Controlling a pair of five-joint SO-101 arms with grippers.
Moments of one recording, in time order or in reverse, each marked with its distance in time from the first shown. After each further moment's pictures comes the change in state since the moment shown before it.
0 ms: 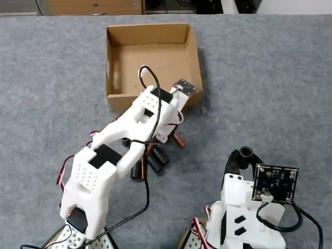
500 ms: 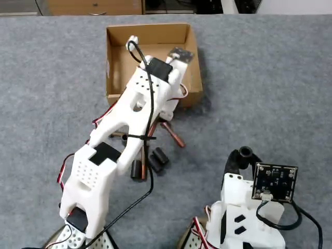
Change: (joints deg) left arm -1.6 0.3 -33.1 26.3 11.2; right arm -0.2 0.0 1.0 0.0 0.0
